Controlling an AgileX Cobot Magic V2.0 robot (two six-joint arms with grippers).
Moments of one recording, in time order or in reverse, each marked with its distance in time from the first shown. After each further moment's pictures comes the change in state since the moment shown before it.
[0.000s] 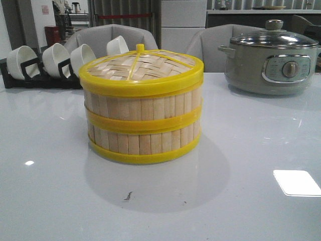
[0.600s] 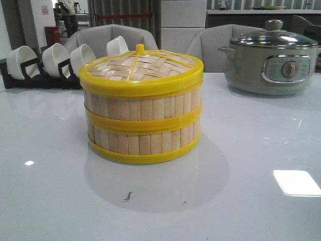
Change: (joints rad) left arm 0.143 -0.100 0.137 -0.021 -0.108 0.000; right arm 0.000 0.000 0.000 0.000 0.000 0.000
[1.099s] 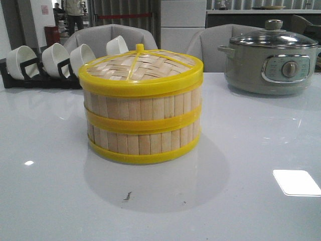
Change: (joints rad) left arm 0.002 0.000 0.000 0.006 -0.006 0.000; right arm 0.000 0.000 0.000 0.000 0.000 0.000
